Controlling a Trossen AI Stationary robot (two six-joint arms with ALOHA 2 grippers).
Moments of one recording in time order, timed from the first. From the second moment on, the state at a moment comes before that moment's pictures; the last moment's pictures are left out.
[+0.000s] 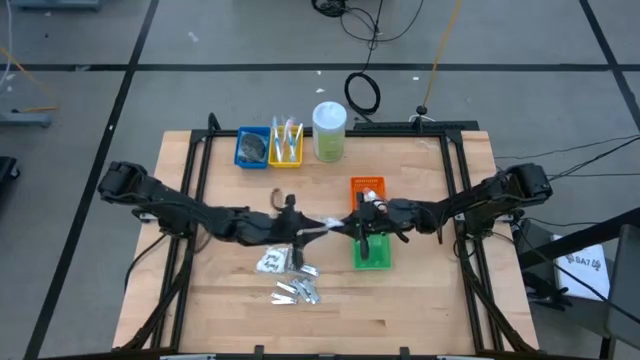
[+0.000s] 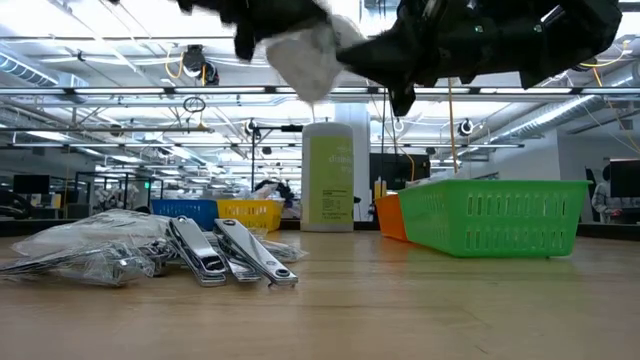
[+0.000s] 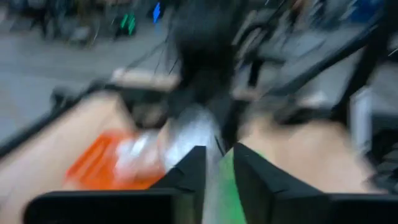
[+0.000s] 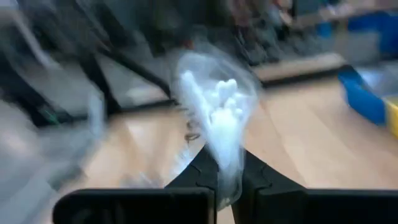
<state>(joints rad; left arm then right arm) -0.29 1.46 0.86 0.44 -0.40 -0.13 0.11 1.52 0.59 0.82 0.08 0.21</state>
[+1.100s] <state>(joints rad) -0.49 1.29 0.88 -0.19 -0.75 -0.45 -0.06 1.18 0.50 -0.14 0.44 0.51</state>
